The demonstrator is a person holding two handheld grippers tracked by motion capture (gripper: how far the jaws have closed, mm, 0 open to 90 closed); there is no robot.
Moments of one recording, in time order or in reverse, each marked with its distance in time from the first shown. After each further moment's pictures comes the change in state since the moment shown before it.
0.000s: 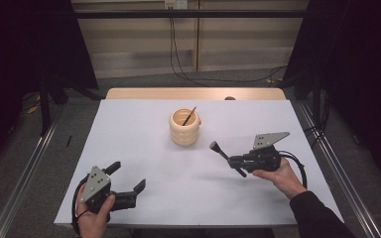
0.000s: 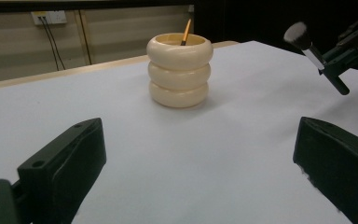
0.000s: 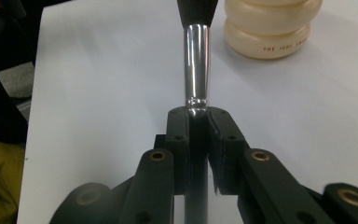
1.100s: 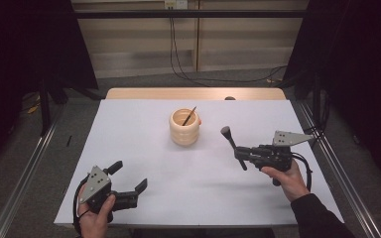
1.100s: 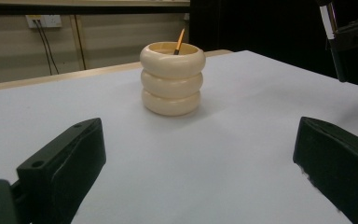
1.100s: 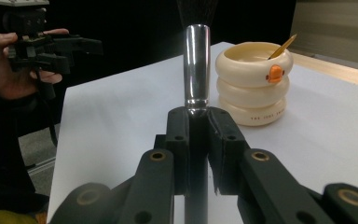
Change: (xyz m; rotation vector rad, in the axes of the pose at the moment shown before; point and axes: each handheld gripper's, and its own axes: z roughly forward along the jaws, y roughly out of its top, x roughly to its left) left arm -0.005 0.003 0.000 -0.035 -0.025 -0.028; right arm 0.007 0.001 -0.029 -0.306 -0.004 0.035
